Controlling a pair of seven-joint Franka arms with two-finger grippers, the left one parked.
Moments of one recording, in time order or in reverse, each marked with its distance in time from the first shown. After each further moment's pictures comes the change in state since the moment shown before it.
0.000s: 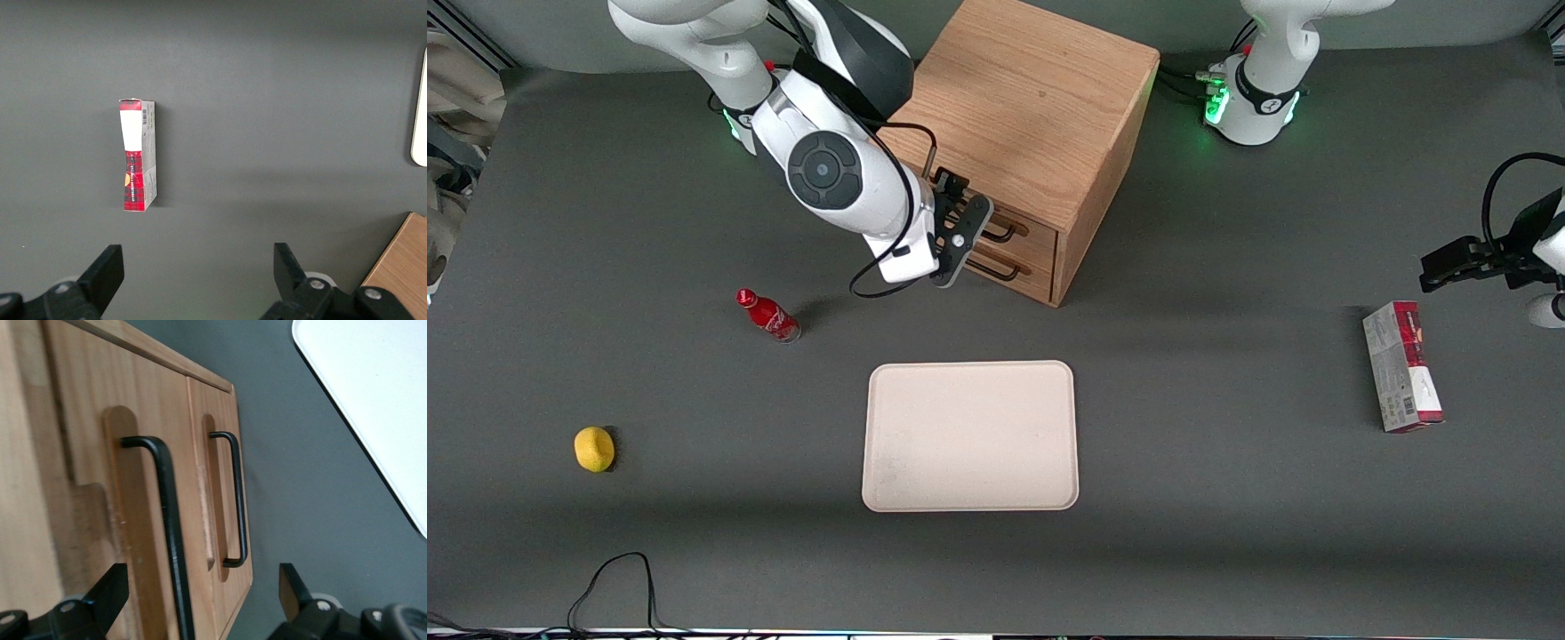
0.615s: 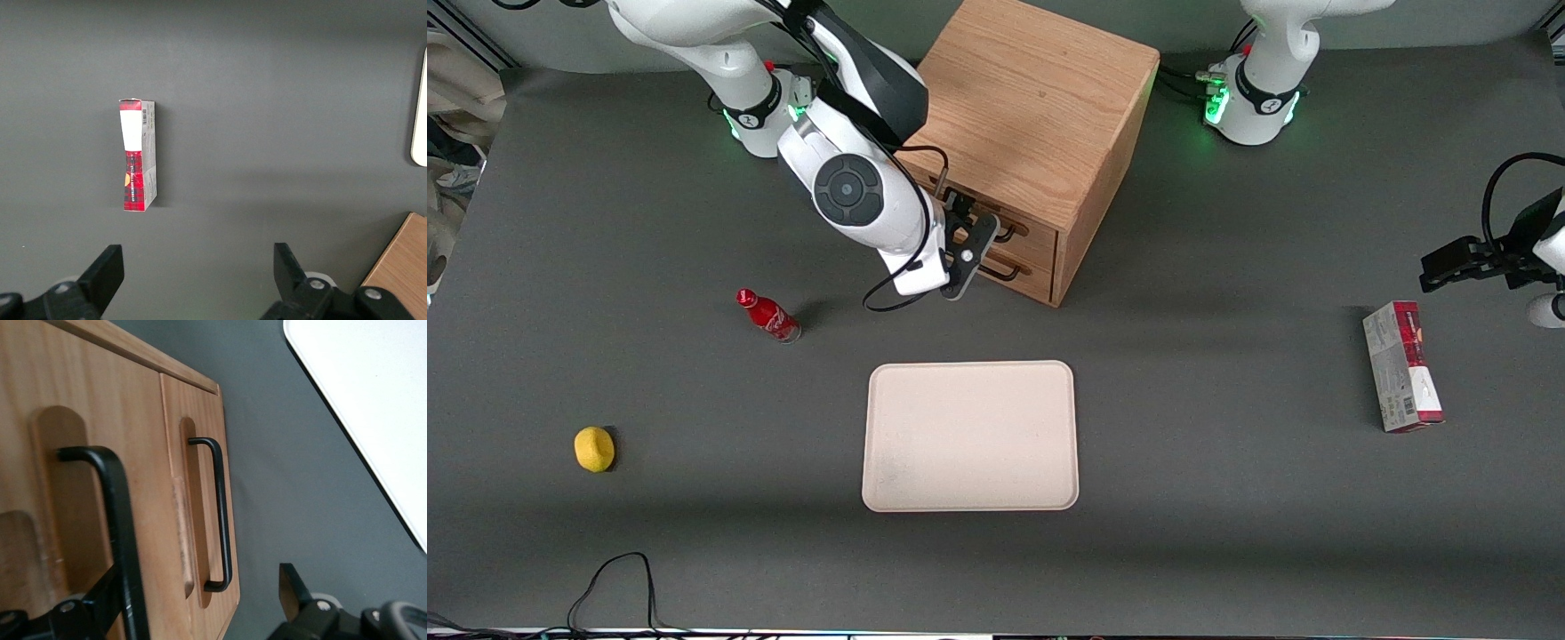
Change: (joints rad) arm 0.010 0.025 0.003 -0.084 -0.038 0.129 -0.003
